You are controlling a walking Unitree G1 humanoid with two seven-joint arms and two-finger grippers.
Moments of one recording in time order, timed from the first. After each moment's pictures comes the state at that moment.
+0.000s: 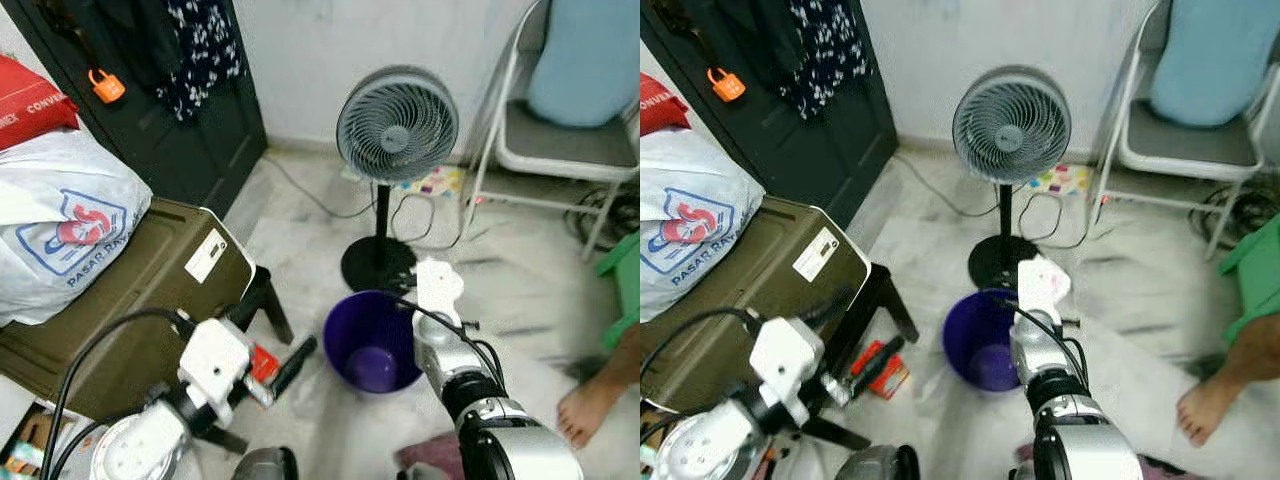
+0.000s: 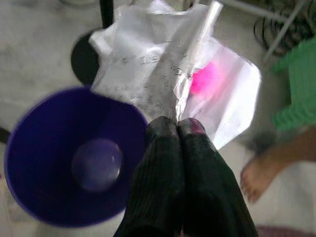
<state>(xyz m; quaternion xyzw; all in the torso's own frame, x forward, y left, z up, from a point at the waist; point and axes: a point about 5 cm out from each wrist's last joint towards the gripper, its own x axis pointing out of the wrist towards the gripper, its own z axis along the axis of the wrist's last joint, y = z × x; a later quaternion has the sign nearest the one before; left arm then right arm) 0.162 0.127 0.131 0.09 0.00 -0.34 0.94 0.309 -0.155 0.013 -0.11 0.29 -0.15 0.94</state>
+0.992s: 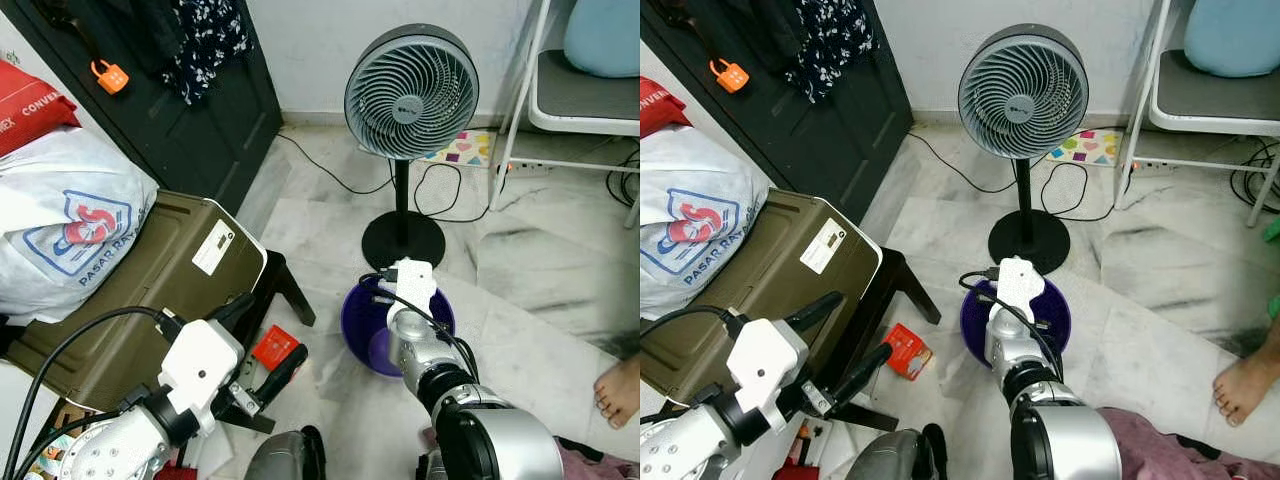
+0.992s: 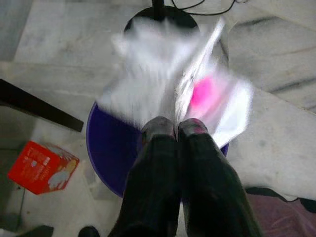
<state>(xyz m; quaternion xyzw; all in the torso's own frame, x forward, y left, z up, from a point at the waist) 0.154 0.137 0.149 0.10 0.03 -0.34 0.93 0.316 -0.116 0.016 -0.03 0.28 -0.13 0.95</state>
